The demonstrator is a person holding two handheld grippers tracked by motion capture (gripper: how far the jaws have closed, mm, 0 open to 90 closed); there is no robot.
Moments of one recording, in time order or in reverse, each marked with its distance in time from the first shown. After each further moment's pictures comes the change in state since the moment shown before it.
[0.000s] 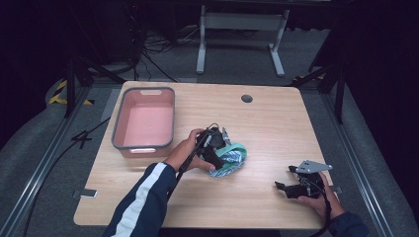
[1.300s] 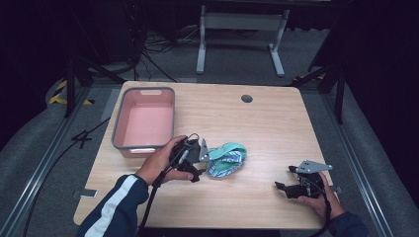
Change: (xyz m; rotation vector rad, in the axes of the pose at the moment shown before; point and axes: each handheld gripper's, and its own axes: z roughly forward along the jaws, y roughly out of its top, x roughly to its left) left arm -0.027 -0.059 -0.055 0.002 0.134 0.113; right arm 0.000 0.000 0.000 0.000 0.000 -0.001
